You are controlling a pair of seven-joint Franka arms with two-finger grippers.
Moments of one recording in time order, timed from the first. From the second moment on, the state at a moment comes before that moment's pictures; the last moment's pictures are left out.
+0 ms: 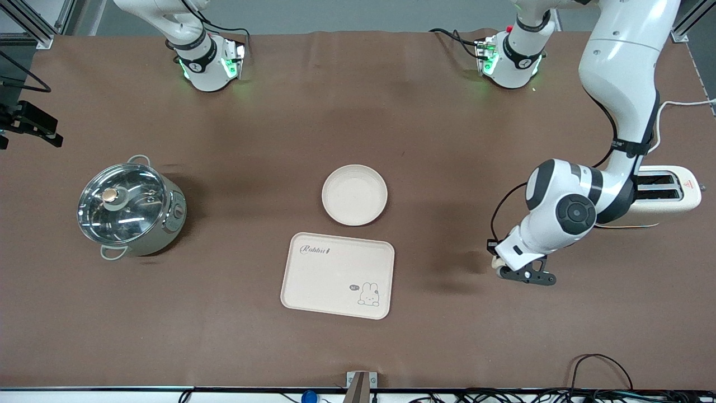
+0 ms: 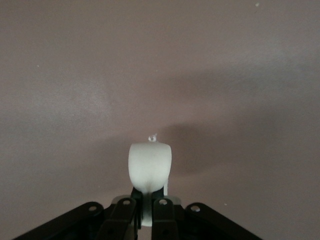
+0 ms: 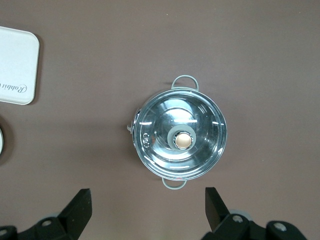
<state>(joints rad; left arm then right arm) -0.01 0.62 -0.24 -1.68 0.14 2.32 -0.11 0.02 -0.03 -0.10 -1.54 -0.04 1.53 -0.13</state>
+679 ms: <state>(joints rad) 0.05 0.63 -0.24 -1.77 0.14 2.49 -0.11 -0.04 -0.03 -0.11 -1.54 0.03 1.52 -0.12</state>
